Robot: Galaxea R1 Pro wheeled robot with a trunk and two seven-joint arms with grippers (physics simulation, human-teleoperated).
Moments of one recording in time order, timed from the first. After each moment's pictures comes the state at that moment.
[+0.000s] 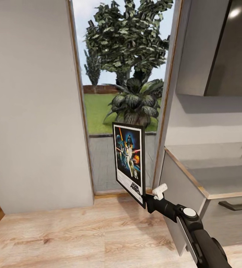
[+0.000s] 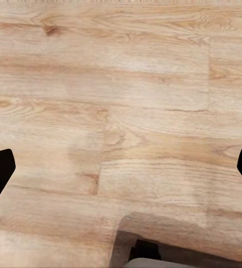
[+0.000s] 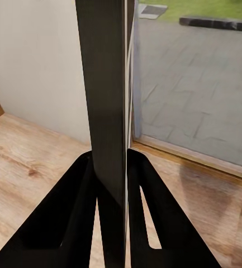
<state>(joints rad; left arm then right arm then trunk) 0.04 0.06 0.21 -0.61 0.03 -0.14 -0.02 -0.32 -0.04 0.05 -1.33 0.08 0.36 0.61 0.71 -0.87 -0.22</state>
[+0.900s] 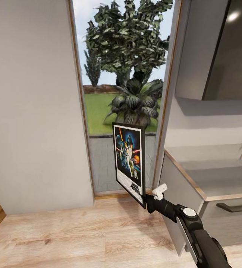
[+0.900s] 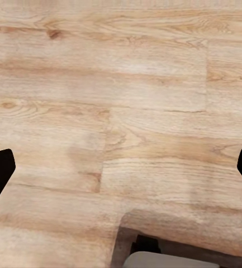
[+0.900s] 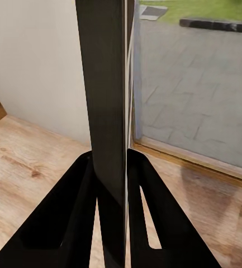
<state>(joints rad) 0.04 0.06 0.21 -0.61 0.03 -0.14 -0.02 -0.32 -0.04 0.05 -1.33 0.08 0.36 0.60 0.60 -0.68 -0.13</state>
